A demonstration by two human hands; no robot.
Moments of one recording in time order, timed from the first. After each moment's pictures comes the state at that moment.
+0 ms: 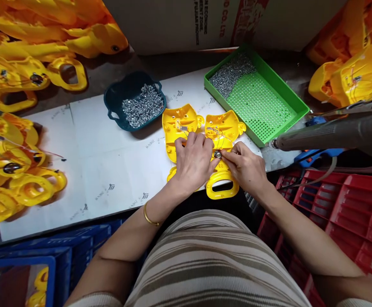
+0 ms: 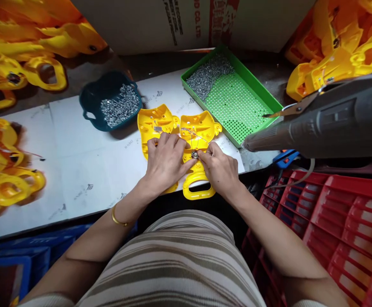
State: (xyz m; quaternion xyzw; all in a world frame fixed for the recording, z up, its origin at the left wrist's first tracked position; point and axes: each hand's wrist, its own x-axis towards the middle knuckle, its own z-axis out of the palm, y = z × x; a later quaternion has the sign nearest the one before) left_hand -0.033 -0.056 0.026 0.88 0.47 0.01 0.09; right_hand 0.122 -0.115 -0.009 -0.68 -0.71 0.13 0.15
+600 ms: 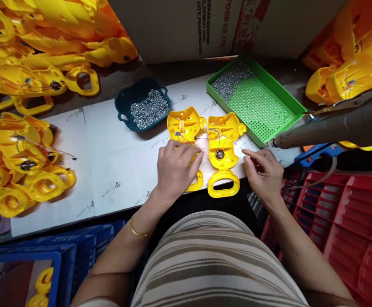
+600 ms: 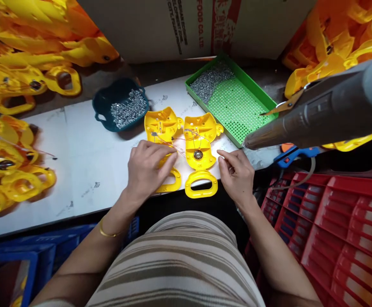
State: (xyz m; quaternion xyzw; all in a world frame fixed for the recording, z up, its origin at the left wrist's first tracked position) left_hand -0.082 -0.067 0.022 0.86 0.46 0.21 0.05; right_hand 0.137 -0.142 -0.011 -0.68 -0.60 0.11 0.42
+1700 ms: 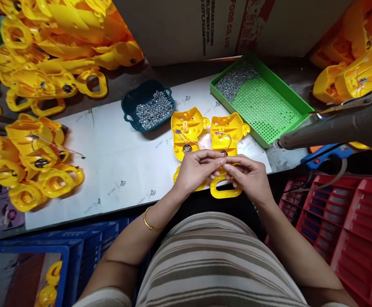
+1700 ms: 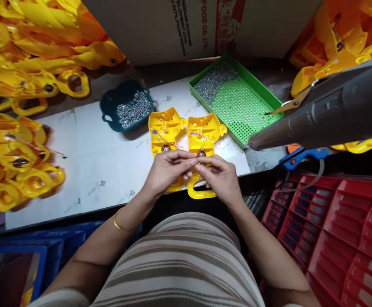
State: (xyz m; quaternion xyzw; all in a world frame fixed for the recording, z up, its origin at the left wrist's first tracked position) left_hand -0.048 -0.074 0.022 0.43 0.49 0.27 0.71; right_hand 0.101 -0.130 0.003 -0.59 -0.35 0.55 0.48
